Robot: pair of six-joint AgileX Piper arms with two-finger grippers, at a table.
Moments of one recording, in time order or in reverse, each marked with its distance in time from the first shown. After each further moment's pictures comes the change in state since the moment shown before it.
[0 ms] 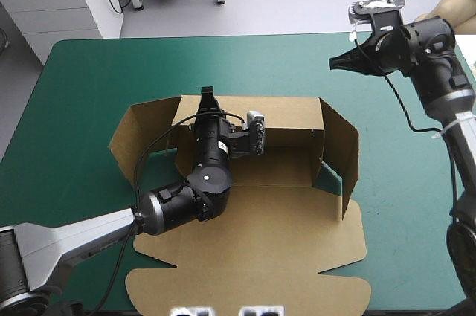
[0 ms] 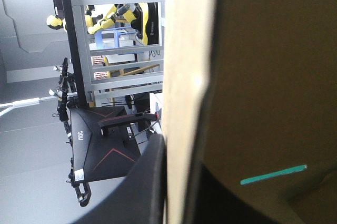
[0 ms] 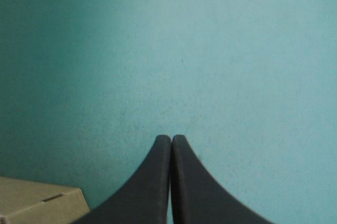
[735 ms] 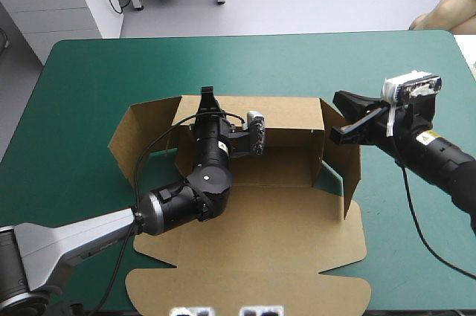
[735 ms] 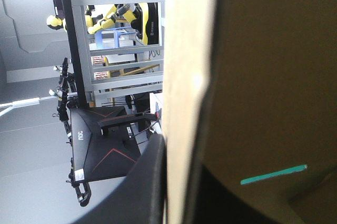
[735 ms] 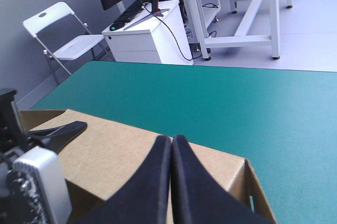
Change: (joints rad) left arm 0.000 0.000 0.000 0.000 0.000 0.000; right arm 0.000 -0.691 0.833 0.997 -0.648 -0.686
